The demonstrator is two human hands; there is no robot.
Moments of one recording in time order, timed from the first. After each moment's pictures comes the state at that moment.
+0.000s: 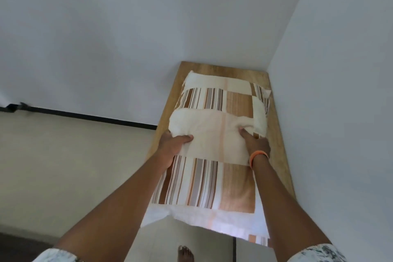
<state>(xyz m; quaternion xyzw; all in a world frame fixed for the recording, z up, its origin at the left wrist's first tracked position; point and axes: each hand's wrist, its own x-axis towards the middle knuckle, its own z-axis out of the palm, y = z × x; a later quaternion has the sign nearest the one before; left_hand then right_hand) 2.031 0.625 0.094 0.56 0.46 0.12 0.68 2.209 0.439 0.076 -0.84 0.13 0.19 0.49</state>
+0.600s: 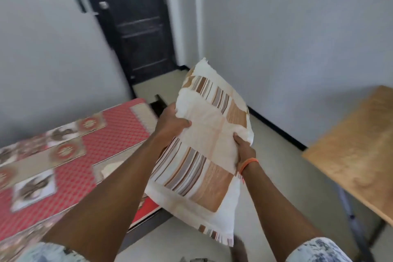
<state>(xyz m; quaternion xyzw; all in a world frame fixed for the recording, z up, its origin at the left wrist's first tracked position) 1.438 0.574 0.196 0.55 0.65 0.36 0.38 1.666 0.549 0.074 -0.63 -0.12 0.57 0.51</state>
